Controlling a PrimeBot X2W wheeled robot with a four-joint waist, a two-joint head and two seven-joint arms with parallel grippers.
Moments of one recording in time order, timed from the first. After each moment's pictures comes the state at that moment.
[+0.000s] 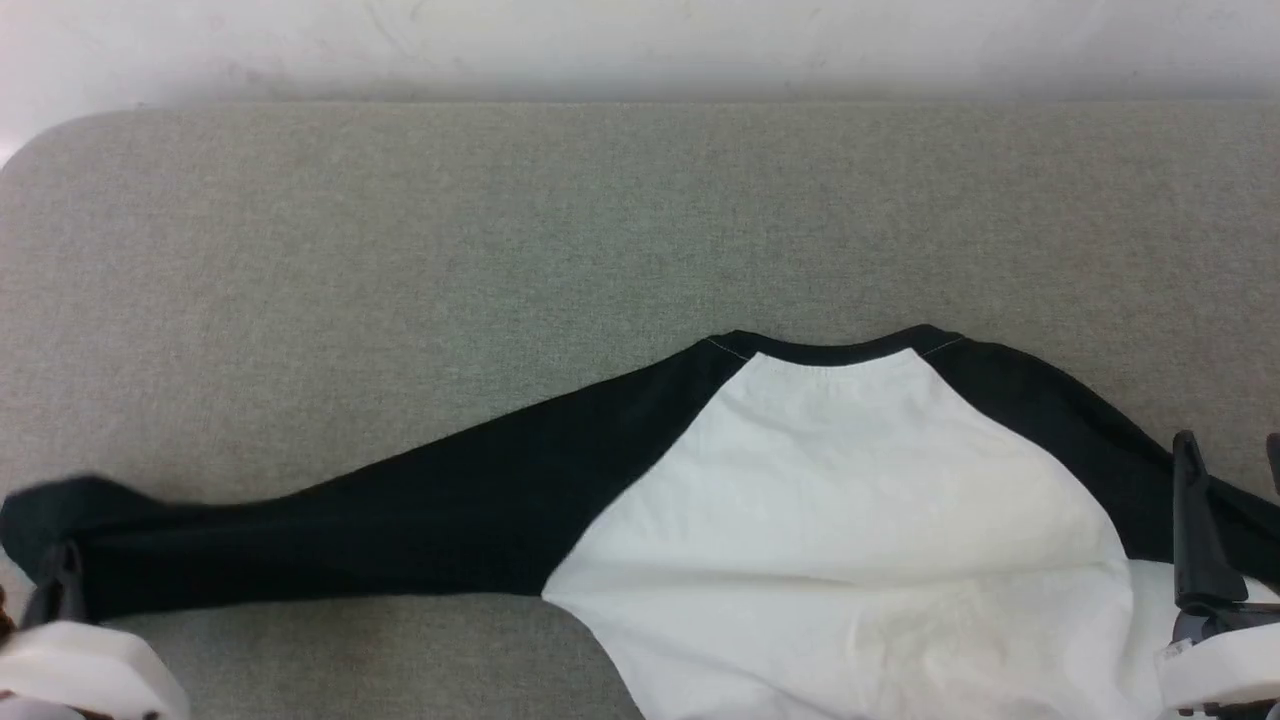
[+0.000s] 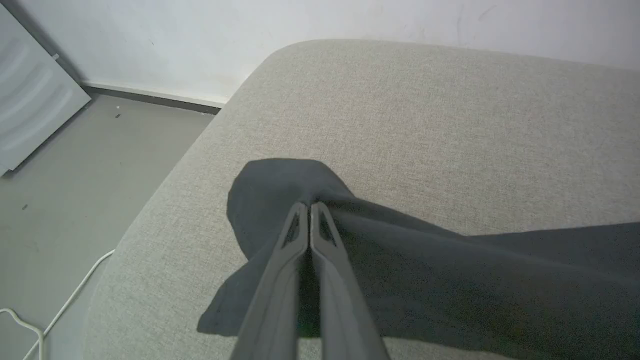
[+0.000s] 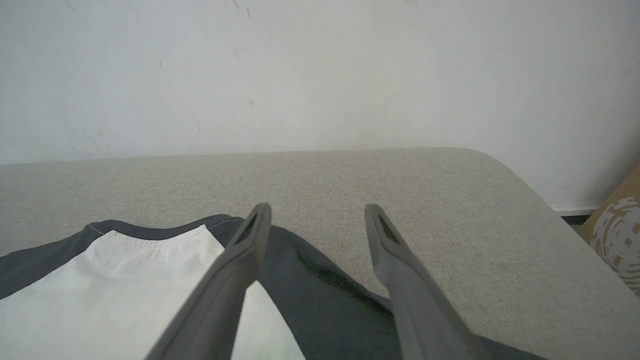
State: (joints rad) left arm 0.19 0.47 0.11 -0.18 -0.43 0.34 0.19; right arm 0.17 -0.05 -0.25 -0.32 0.17 0.13 0.03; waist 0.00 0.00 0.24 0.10
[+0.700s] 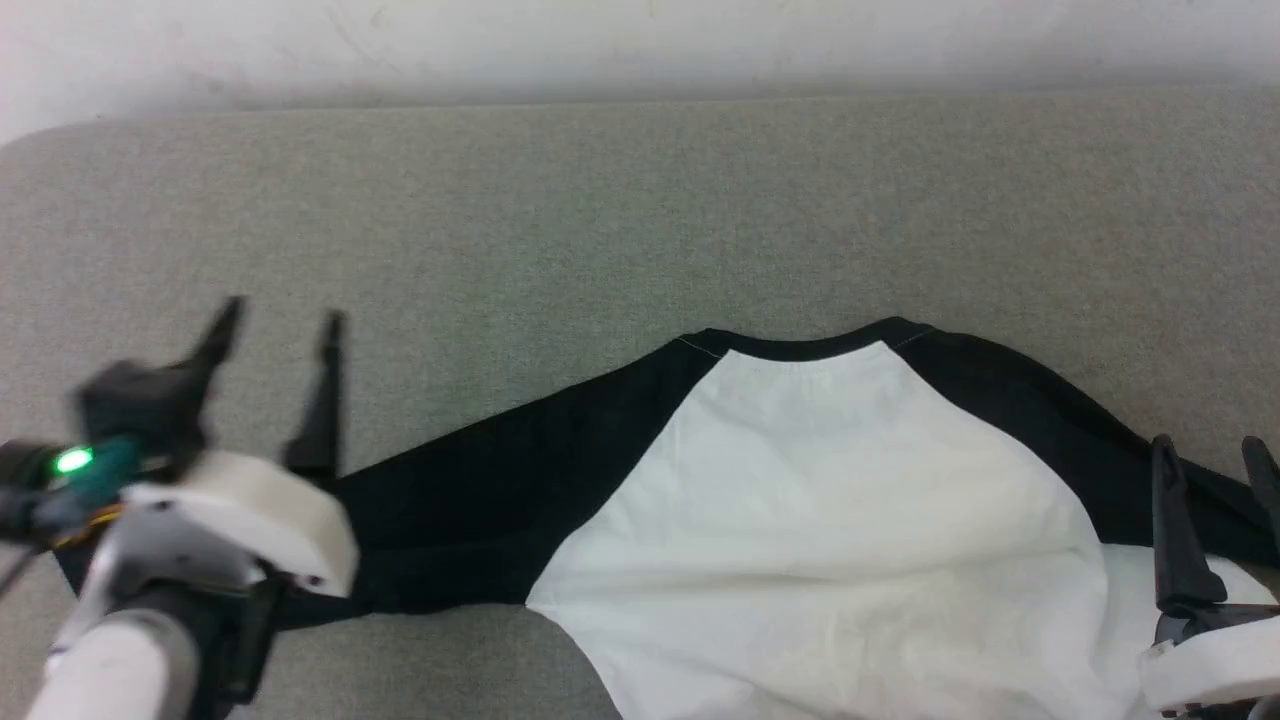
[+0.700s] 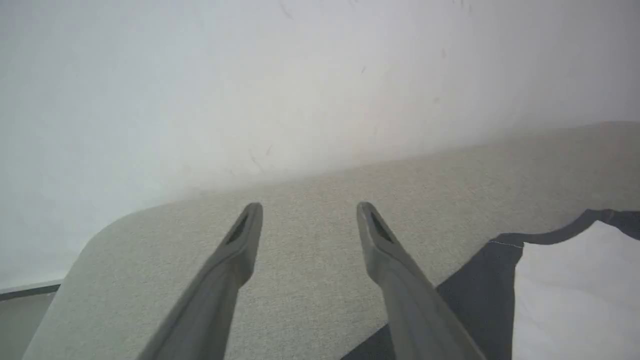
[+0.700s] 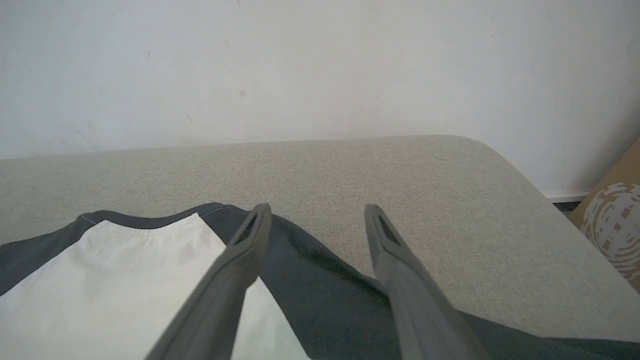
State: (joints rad) left arm -0.12 0.52 -0.16 -0.41 -0.35 0.21 0.32; right arm 0.17 -0.05 -0.22 -0.31 0.17 0.13 0.05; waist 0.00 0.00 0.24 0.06
